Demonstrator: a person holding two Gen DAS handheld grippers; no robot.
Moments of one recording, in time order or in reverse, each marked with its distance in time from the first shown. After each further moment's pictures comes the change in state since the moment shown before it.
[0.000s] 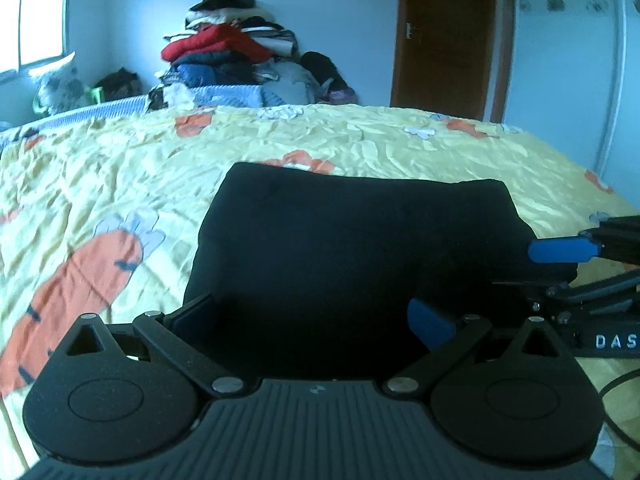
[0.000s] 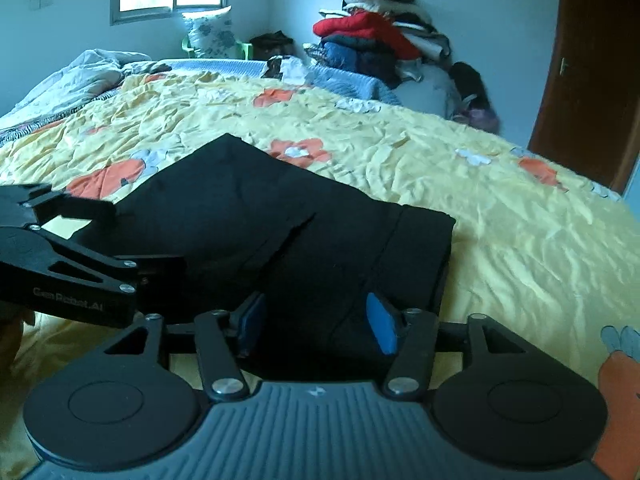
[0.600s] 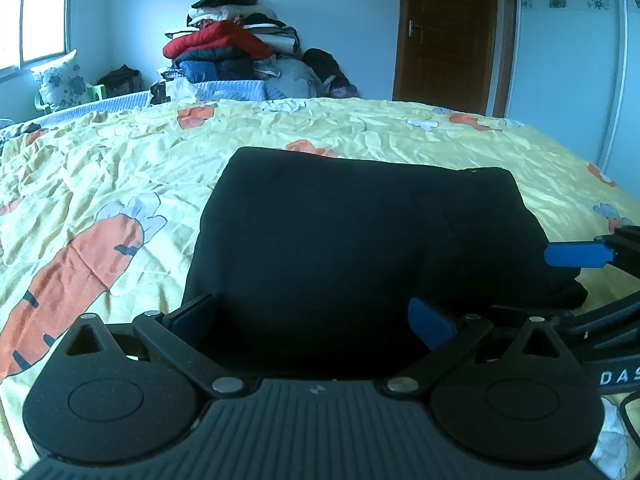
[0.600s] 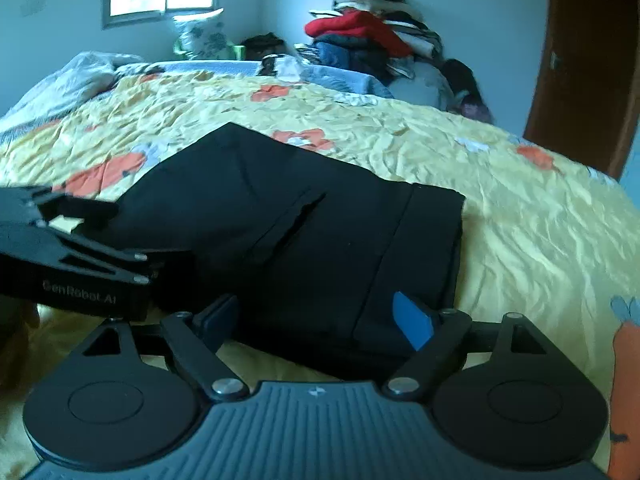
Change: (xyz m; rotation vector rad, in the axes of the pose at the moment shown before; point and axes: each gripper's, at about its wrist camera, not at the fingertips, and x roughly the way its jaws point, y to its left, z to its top) left arm 0.003 0.002 -0.009 0.005 0.000 0.001; right arm 0.003 0.012 -0.014 0.043 0.000 -0.027
